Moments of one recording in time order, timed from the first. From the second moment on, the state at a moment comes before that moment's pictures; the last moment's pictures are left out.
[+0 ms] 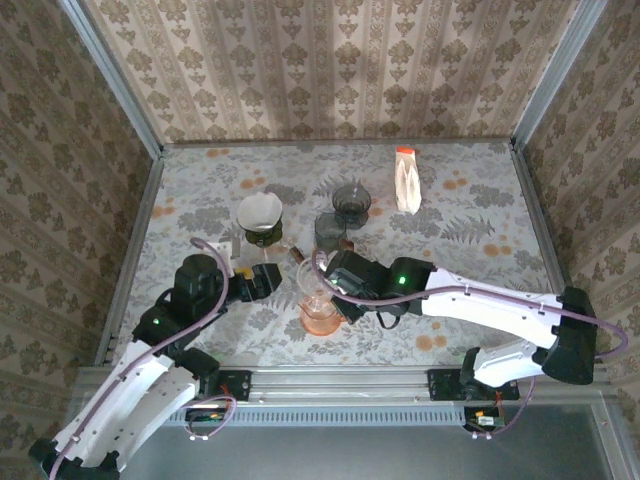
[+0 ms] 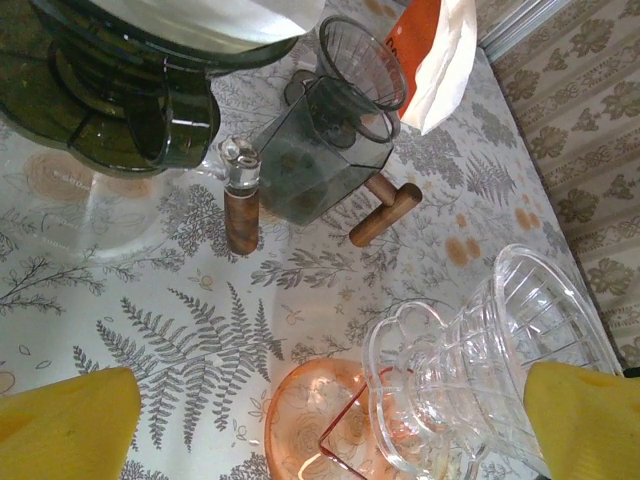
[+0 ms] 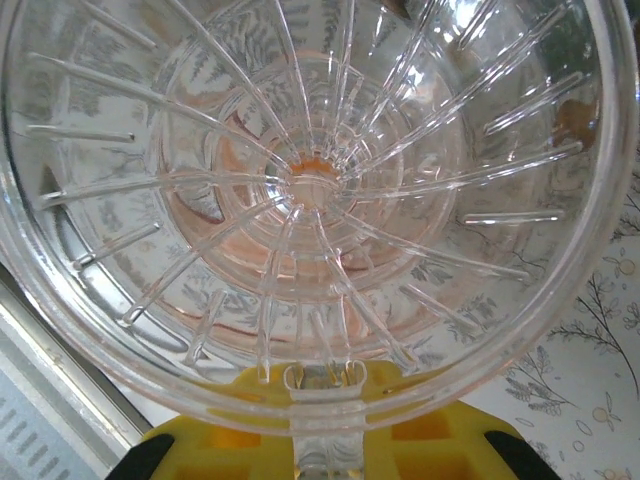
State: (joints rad) left arm -0.57 0.54 0.57 -0.53 0.18 -0.64; right arm 1.11 1.36 1.16 -0.86 0.14 0.37
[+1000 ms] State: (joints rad) left arm -0.57 0.54 0.53 -0.54 0.18 -0.64; right arm 1.18 1.42 1.18 -0.91 0.17 0.37
